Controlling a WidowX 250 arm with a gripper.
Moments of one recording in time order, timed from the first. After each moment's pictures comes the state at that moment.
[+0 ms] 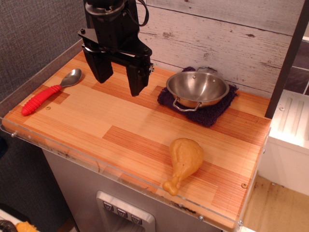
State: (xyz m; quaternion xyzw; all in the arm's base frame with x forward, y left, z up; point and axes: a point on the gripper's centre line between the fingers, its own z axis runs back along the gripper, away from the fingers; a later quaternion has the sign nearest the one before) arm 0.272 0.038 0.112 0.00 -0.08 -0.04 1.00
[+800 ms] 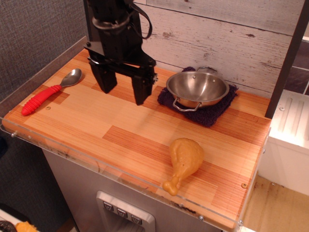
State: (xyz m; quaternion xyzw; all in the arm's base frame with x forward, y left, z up) arm 0.281 0.037 0.088 -0.02 -0.07 -0.01 1.00
